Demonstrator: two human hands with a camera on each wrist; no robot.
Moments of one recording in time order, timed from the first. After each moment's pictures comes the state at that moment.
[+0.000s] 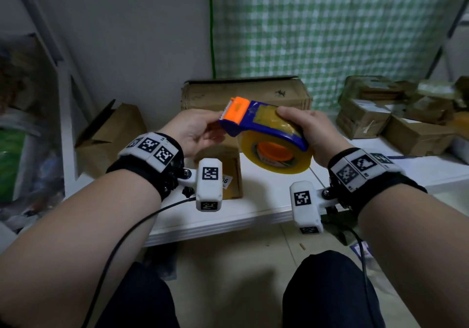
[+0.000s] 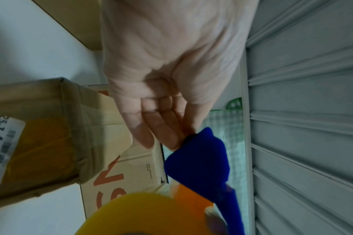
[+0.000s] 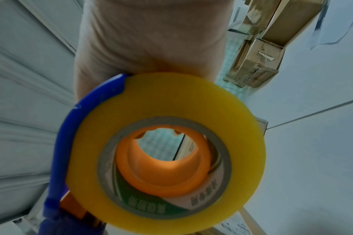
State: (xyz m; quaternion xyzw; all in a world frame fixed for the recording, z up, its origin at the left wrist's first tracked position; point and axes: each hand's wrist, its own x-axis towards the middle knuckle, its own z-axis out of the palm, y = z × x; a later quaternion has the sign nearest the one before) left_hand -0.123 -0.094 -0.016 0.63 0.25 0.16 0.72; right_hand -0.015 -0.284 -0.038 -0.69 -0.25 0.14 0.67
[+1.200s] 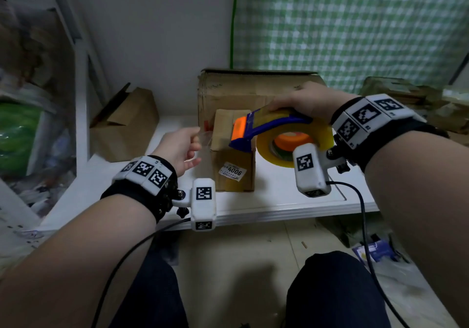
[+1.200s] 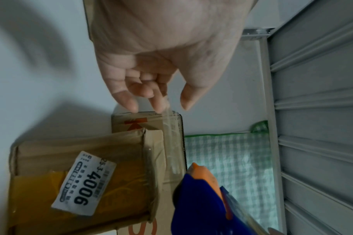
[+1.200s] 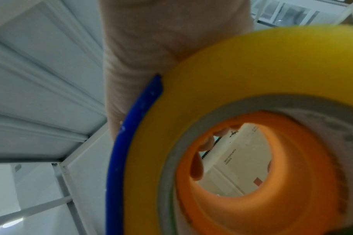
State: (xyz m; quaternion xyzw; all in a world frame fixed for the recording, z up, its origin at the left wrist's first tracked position) left_hand -0.165 -0.052 -0.072 0.57 0.41 0.20 0.68; right_hand -0.026 -0.241 0.024 -0.89 -0.29 0.13 0.33
